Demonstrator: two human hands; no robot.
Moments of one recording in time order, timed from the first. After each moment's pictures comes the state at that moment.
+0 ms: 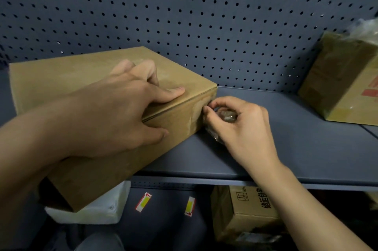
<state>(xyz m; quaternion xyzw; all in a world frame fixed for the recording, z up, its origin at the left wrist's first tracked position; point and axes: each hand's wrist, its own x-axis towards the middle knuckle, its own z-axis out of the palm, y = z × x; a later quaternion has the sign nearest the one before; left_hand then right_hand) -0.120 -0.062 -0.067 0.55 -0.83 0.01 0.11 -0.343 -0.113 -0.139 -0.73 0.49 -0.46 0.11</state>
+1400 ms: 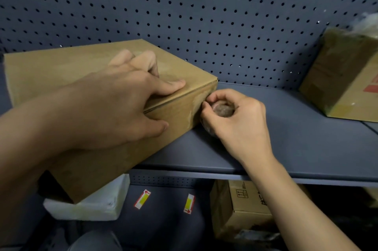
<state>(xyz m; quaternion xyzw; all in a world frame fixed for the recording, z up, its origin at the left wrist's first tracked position) -0.120 -0.061 -0.071 0.56 -0.82 0.04 0.12 -0.333 -0.114 -0.146 -0.71 0.49 -0.49 0.13</state>
